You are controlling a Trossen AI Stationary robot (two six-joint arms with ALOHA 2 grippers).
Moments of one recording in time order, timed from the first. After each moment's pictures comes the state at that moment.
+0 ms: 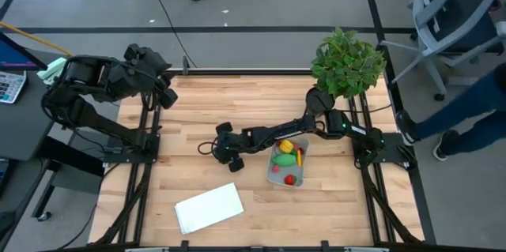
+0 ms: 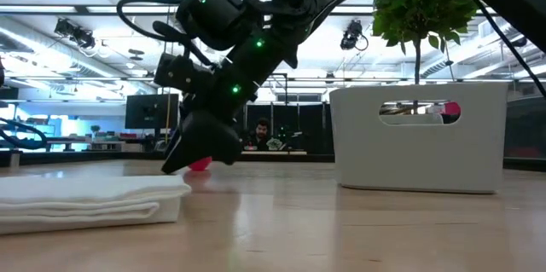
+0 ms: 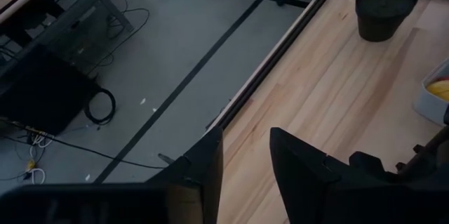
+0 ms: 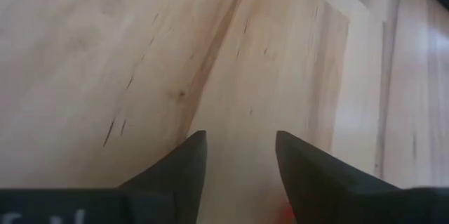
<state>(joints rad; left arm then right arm) -0.03 1.26 1.97 -1.57 -0.76 -0.33 0.04 2.40 1.77 -0.20 0.16 -0.50</state>
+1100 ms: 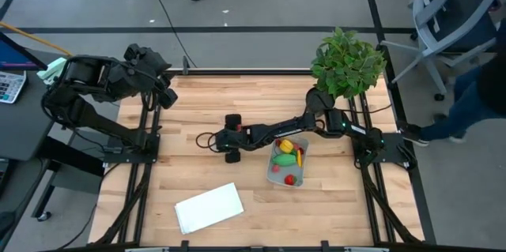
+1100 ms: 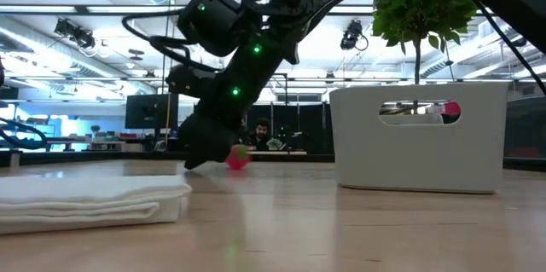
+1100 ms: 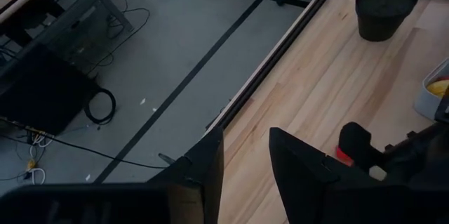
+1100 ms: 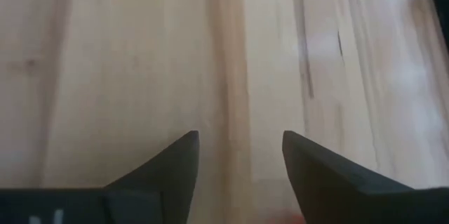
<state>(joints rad) -0.03 1.26 1.97 -1.57 -0.76 -0.33 0.02 2.40 1.79 -0.28 0.39 -0.21</state>
